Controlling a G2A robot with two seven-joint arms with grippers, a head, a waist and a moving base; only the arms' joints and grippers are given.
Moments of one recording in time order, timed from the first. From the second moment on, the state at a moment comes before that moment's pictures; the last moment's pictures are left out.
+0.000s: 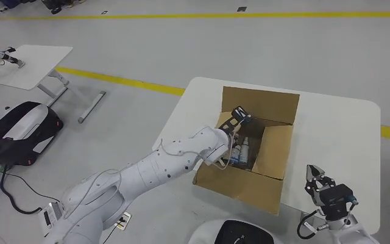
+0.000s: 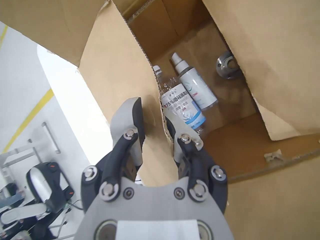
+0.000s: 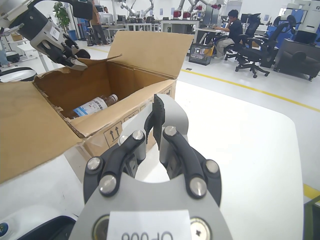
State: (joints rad) left arm 0.56 -1.09 -0.56 -1.53 0.91 0.19 -0.94; right arm -1.50 -1.17 1.42 -1.61 -1.44 -0.35 -0.38
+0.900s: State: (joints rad) left arm 0.67 -1.06 -0.84 -1.56 0.68 0.05 -0.91; right arm -1.55 -1.16 1.53 -1.74 -1.34 -0.42 -0.39
